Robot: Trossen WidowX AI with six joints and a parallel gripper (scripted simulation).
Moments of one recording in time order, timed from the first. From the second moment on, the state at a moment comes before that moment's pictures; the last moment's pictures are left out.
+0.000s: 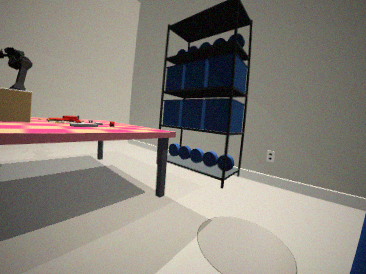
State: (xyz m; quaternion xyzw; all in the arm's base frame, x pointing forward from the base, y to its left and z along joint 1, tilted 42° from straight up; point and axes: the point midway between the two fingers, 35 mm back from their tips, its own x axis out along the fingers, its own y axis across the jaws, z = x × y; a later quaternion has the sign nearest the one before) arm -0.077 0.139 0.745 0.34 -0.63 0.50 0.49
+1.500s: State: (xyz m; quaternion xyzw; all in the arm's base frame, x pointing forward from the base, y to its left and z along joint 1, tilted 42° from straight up) arm 0.155 0.381 0.551 -0.10 -0.35 0.58 0.73
